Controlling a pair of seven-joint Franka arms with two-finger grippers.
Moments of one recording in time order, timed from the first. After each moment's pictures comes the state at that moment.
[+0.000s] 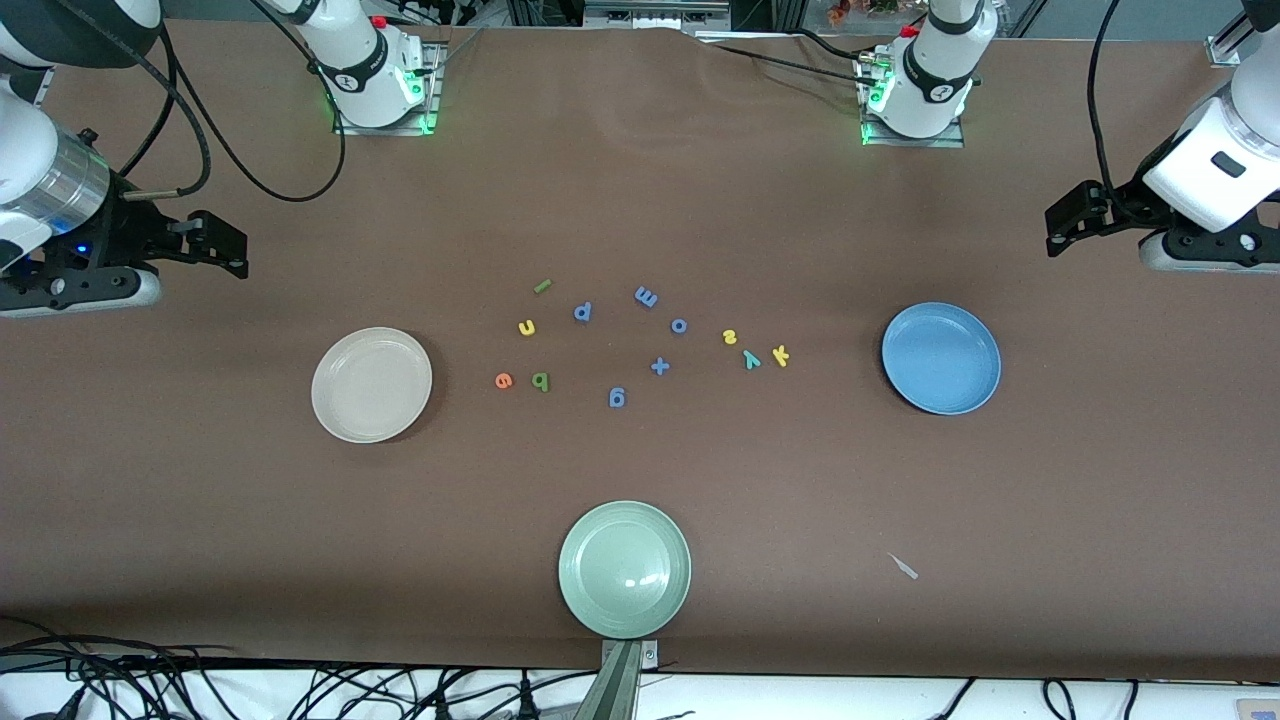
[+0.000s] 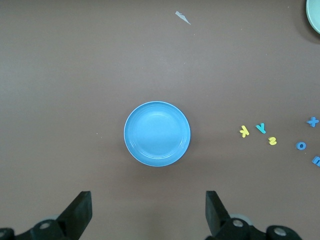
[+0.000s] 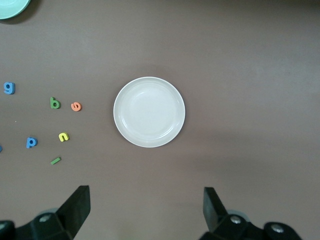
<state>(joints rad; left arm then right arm) -0.02 0.02 -0.08 -1.57 0.04 1.55 -0.07 0.13 0.14 0.00 -1.47 -0.03 1.56 0.00</state>
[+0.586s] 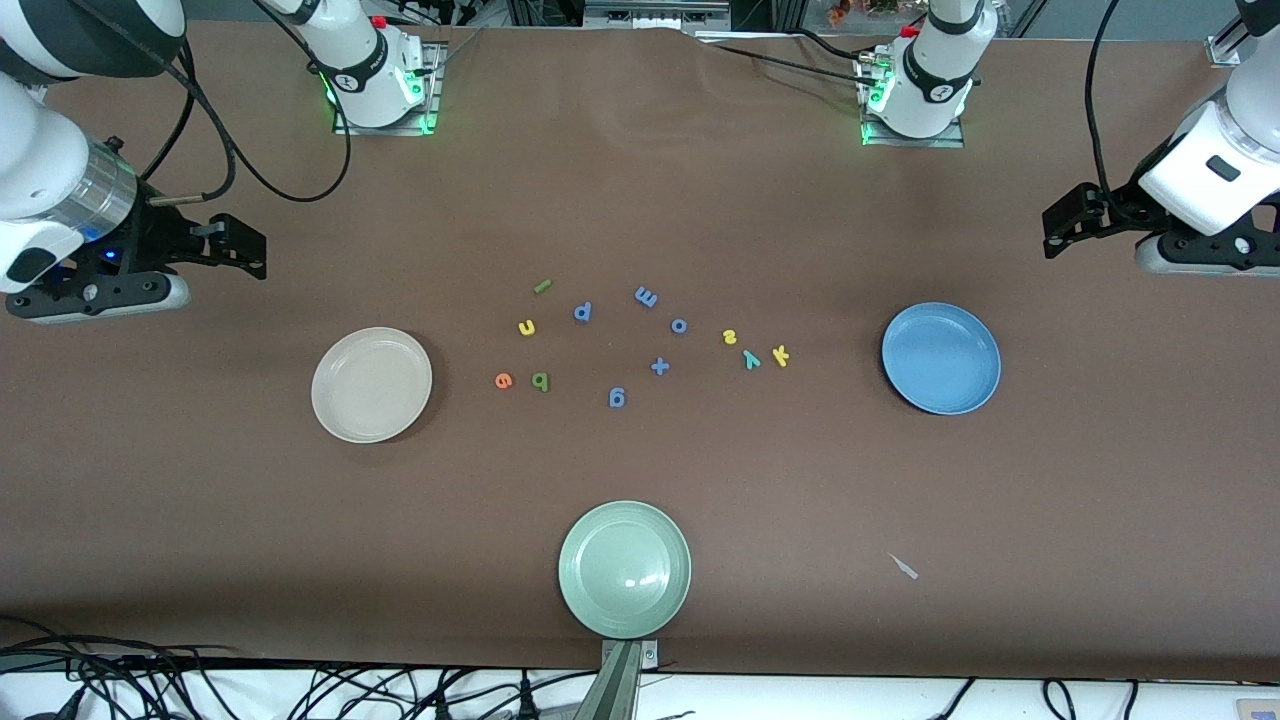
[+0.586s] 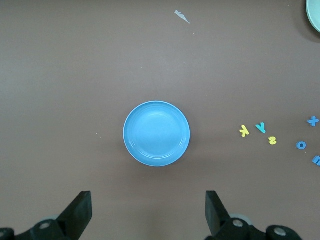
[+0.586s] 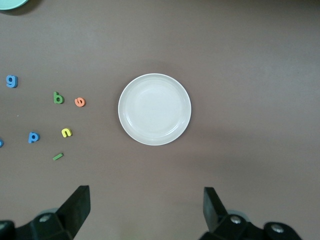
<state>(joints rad) -0.02 0.02 -0.08 -1.57 0.04 1.55 -0.07 0.15 0.15 0.00 -1.48 -0.03 1.56 0.00</state>
